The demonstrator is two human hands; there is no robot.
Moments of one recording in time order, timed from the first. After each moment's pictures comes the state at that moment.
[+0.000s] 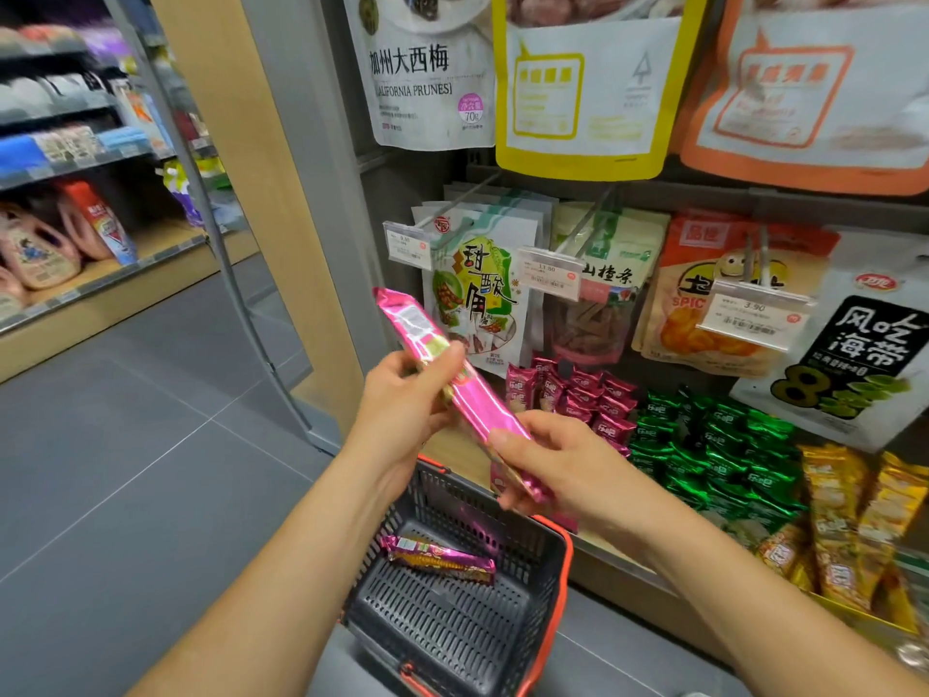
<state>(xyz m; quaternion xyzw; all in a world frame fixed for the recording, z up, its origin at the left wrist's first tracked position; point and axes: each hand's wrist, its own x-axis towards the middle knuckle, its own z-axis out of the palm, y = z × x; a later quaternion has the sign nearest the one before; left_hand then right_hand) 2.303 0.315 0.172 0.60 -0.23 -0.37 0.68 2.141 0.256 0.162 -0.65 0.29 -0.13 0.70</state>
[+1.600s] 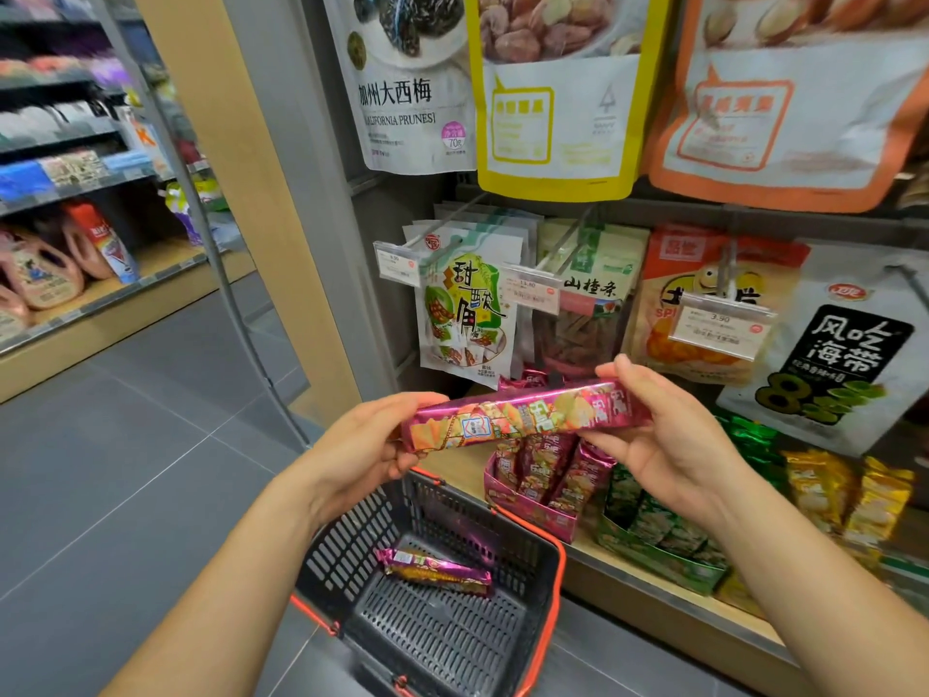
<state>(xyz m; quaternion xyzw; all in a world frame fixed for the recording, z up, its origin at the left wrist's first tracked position) 2.334 0.343 0.163 0.63 -0.33 -0.48 0.52 2.094 0.200 0.171 -0.39 0.34 -0.36 0.78</state>
